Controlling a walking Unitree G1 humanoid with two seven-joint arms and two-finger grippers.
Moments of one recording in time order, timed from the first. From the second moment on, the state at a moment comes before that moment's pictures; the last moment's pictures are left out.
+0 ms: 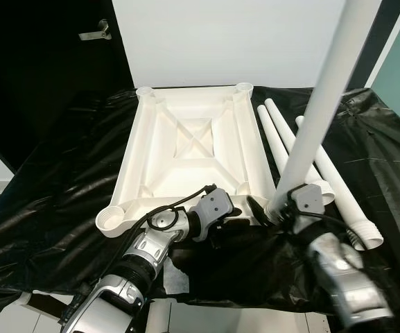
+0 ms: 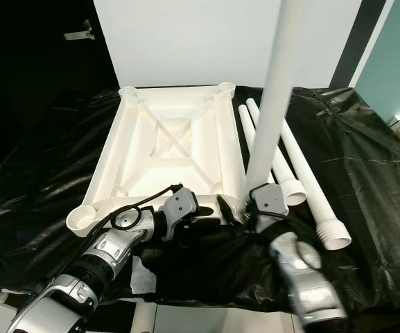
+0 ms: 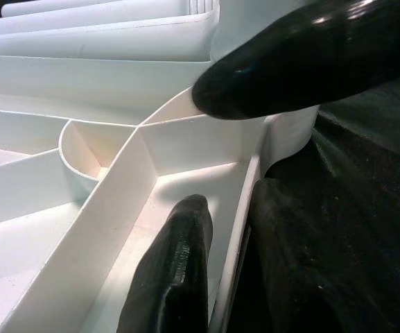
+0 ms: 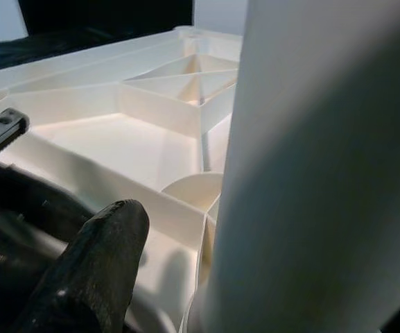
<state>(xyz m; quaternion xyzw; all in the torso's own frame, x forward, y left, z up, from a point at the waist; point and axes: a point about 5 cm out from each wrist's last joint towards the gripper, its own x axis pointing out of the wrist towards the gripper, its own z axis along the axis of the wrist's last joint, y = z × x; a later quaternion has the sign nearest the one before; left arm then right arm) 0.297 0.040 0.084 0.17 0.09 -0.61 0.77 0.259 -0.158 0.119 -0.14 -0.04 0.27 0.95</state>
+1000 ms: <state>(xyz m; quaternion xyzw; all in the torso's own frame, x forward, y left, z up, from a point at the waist) 0.301 0.044 0.080 0.17 0.10 -0.61 0.77 0.267 -0.140 0.104 0.01 -0.03 0.04 1.00</state>
